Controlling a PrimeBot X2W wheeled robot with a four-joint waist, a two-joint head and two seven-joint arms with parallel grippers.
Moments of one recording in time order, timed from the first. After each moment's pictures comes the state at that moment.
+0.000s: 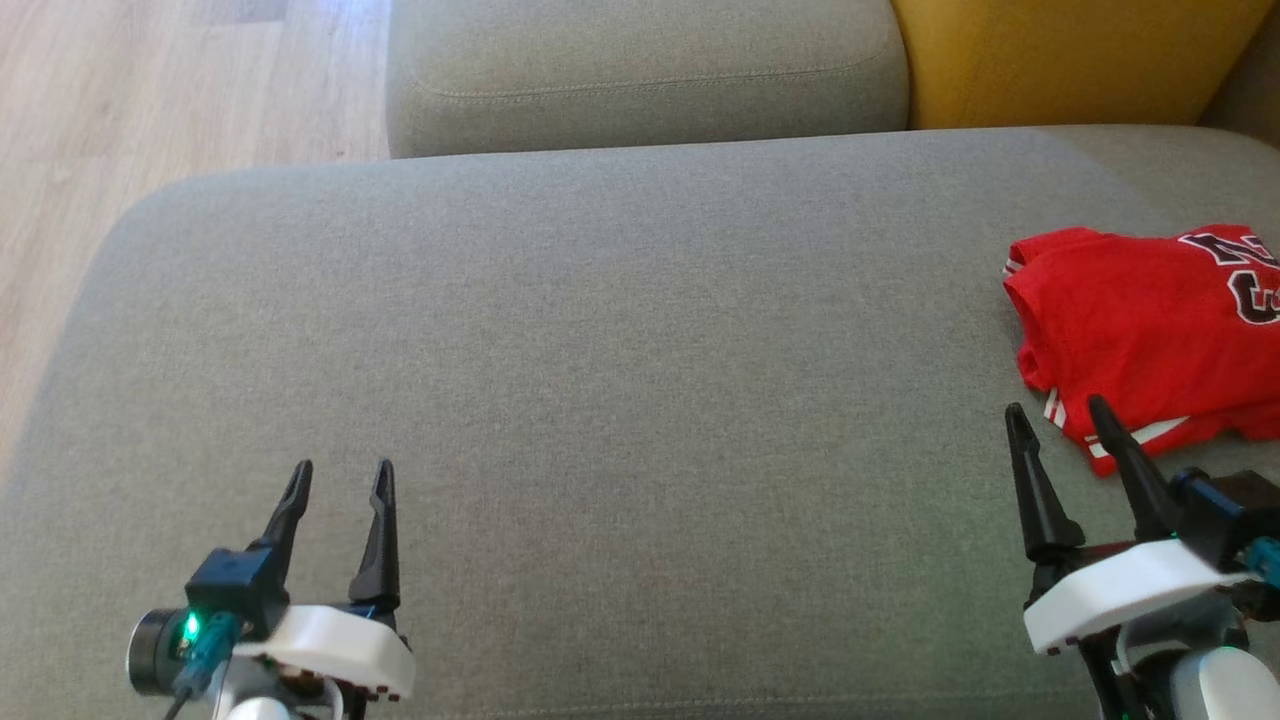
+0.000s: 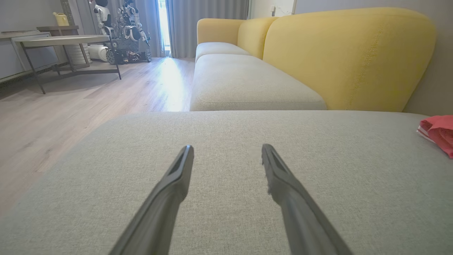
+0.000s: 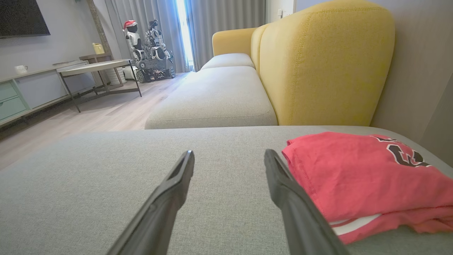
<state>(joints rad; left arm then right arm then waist) 0.04 0.18 -0.24 0.17 -0.25 0.12 -0.25 0.08 -0.13 0.02 -0.05 0.21 0.13 0.07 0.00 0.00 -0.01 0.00</state>
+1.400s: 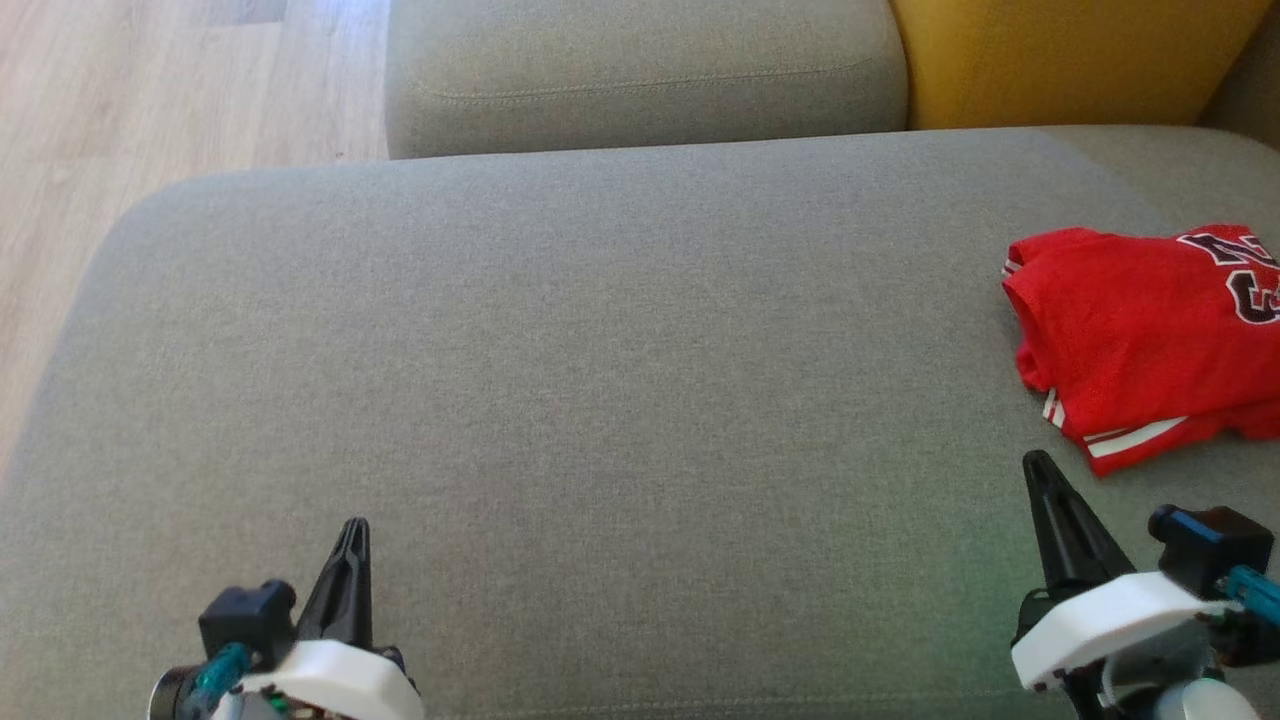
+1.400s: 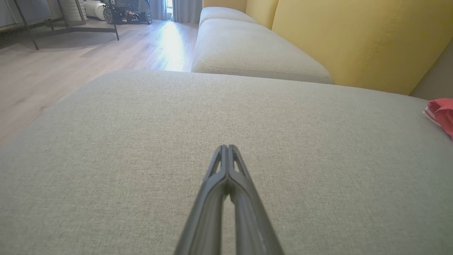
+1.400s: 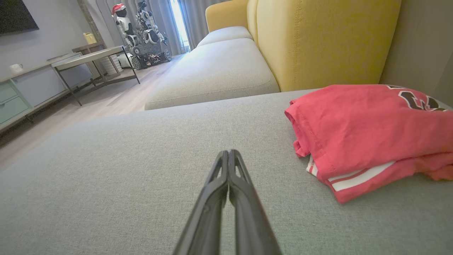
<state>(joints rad) 0.08 0.16 -0.25 0.24 -0.31 0.10 -0.23 0.11 -0.12 0.03 0.03 0.27 0.13 0.07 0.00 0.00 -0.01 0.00</state>
